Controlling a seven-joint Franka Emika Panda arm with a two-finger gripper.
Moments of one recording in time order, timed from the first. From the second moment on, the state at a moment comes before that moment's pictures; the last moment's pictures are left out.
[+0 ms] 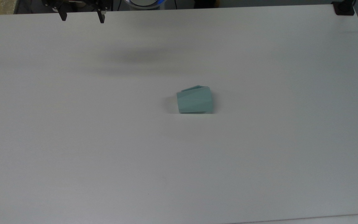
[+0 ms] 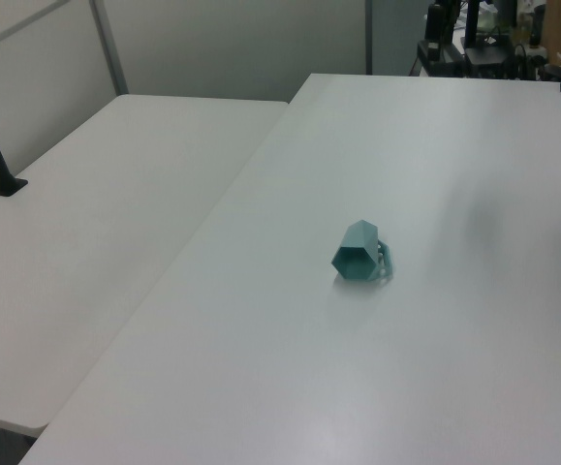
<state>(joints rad) 0.17 -0.04 -0.18 -1.67 -0.01 1.70 -0.06</state>
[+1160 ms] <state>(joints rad) 0.19 -0.04 -0.16 -1.65 -0.07 1.68 -0.09</state>
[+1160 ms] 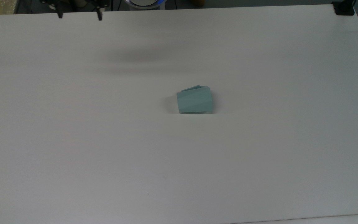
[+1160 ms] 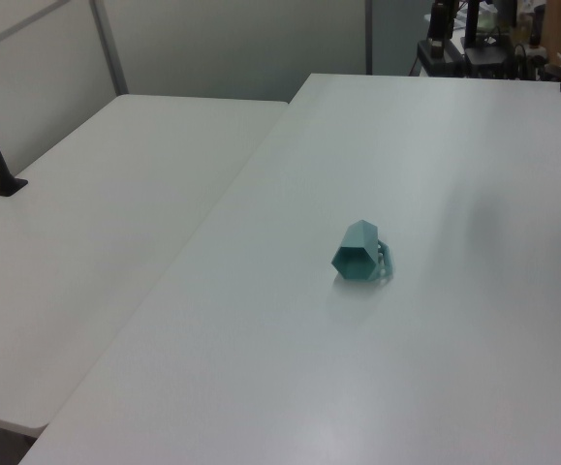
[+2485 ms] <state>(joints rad) 0.81 0.48 -0.14 -1.26 -0.44 1.53 0.60</state>
